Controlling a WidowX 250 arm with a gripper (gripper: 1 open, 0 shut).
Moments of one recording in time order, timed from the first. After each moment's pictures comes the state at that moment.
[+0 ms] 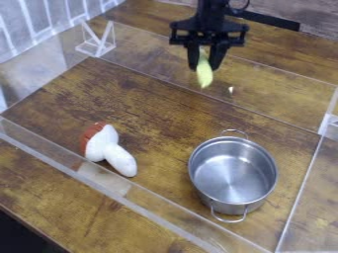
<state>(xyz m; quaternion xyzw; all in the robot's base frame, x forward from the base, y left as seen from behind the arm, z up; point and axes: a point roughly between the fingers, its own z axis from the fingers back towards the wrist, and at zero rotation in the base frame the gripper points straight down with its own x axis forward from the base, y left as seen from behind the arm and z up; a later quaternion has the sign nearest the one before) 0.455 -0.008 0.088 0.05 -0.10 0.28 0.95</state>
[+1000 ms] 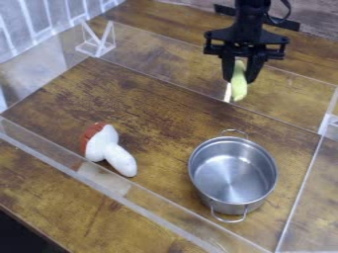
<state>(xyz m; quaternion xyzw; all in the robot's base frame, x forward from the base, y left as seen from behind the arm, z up) 0.457 -0.073 0.085 0.02 -0.11 0.19 0.98</state>
